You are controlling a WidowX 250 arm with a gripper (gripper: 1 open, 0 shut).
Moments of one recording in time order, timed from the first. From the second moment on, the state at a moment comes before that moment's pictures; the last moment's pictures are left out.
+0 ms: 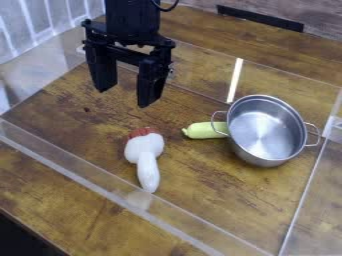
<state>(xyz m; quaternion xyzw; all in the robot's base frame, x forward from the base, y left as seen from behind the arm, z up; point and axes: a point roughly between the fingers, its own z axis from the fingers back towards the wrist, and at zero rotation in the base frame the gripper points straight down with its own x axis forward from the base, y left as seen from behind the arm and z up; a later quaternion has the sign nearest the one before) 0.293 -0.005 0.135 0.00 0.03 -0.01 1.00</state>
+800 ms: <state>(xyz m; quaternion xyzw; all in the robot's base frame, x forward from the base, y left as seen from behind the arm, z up) 0.331 -0.088 0.092 0.00 0.05 -0.34 0.94</state>
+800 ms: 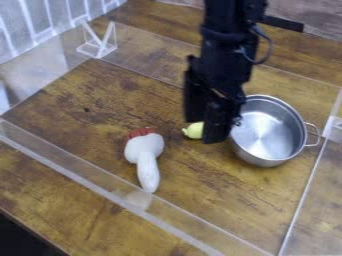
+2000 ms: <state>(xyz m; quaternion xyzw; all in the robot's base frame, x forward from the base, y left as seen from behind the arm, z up) 0.352 -0.043 0.096 0.00 -0.02 -0.44 0.90</state>
